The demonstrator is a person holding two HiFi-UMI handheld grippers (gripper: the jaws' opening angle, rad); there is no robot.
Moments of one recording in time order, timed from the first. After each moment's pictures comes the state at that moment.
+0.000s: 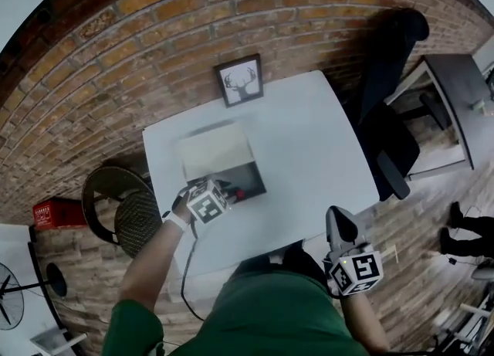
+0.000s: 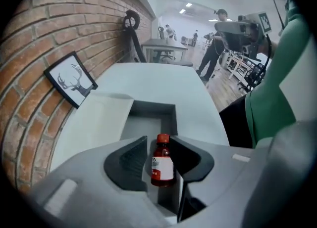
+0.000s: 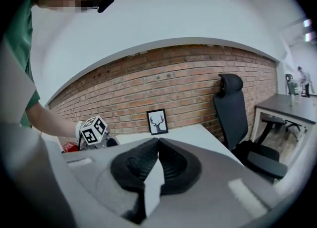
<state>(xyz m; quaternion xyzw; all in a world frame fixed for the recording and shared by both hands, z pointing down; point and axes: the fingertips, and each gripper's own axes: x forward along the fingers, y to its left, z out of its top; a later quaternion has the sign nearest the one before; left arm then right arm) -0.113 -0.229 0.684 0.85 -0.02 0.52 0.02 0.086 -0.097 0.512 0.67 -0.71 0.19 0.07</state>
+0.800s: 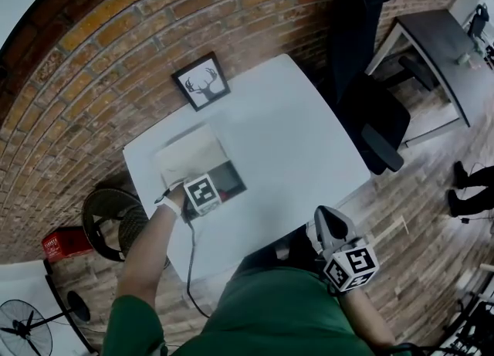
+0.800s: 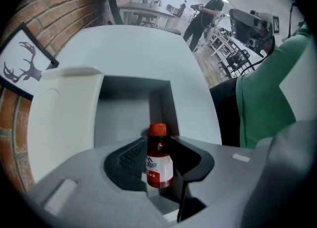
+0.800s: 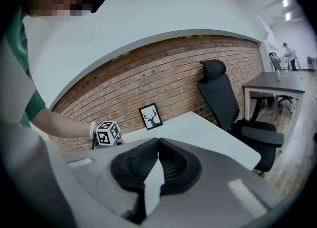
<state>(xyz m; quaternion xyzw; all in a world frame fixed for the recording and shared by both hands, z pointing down) -0.125 -0.211 0.739 0.71 0.12 0.69 0.06 0.110 -0.057 0.548 0.69 -0.67 0.27 0.01</state>
